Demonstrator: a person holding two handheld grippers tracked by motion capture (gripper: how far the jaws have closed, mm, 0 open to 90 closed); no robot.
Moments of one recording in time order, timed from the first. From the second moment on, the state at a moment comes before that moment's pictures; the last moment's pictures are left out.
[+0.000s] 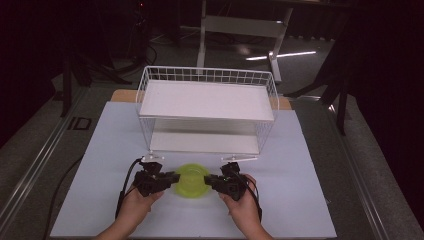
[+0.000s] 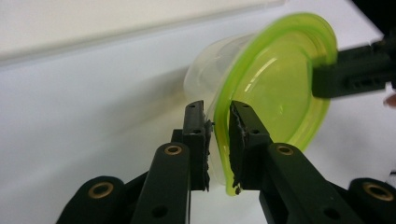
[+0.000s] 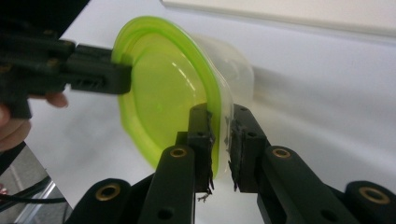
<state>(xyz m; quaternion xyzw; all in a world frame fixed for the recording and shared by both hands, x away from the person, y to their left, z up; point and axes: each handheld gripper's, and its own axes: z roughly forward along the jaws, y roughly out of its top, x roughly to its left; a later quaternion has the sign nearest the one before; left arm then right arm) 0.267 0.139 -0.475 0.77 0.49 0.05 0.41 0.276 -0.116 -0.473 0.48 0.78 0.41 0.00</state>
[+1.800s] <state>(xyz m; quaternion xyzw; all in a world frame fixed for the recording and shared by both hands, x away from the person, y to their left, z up) 0.367 0.102 -0.499 0.76 0.41 0.14 0.49 0.367 -0.146 -0.482 0.52 0.73 0.43 0.09</state>
